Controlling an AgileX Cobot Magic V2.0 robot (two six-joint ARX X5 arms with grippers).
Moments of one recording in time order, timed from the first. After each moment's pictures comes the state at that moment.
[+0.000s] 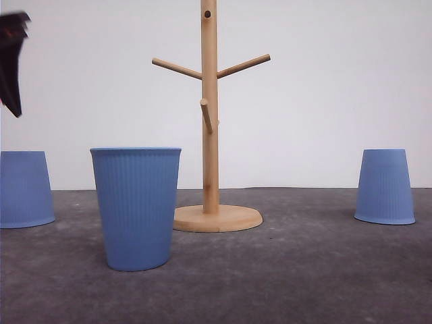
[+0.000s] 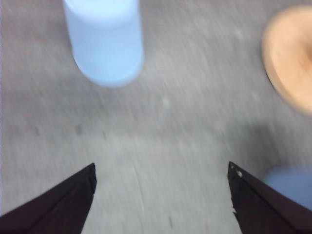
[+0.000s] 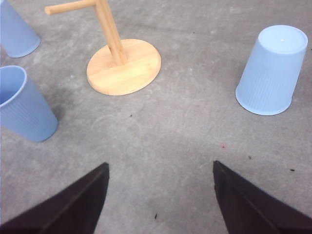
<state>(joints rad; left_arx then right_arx) -0.10 1.20 1.04 -0.80 0.05 -0.18 0.20 0.47 0.64 -0.72 -0.29 0.05</state>
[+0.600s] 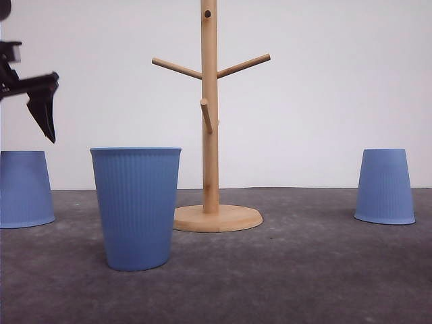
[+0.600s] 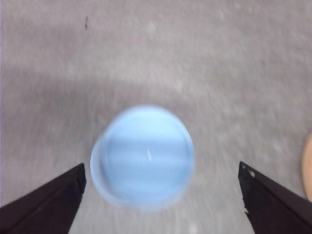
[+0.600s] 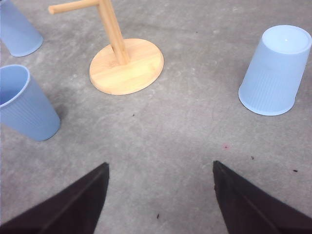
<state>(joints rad) 0.02 1.57 1.18 -0.48 0.10 -0.18 0.21 0.47 0.64 -0.72 -0.29 0.06</state>
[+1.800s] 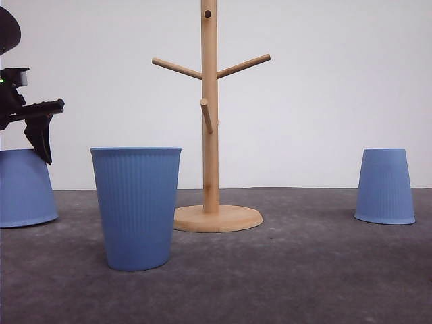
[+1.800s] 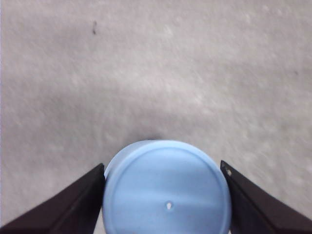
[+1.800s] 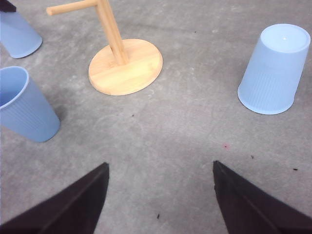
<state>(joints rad) 0.02 1.65 1.19 -0.42 0.09 -0.17 0.21 0.47 0.64 -0.72 -0.28 0.07</state>
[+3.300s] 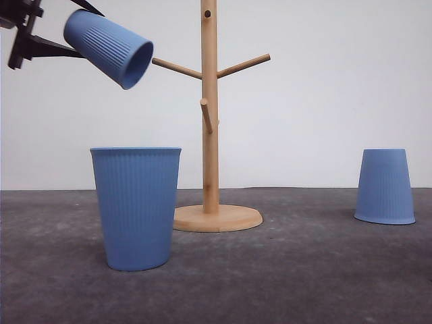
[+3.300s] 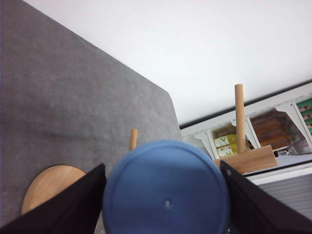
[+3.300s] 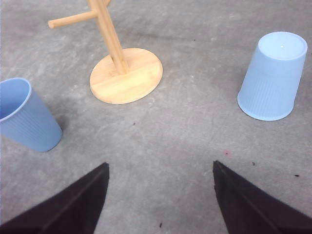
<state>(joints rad) 0.07 1.53 1.29 -0.08 0.92 -0.76 0.21 0.47 0.64 -0.69 -0.28 0.09</state>
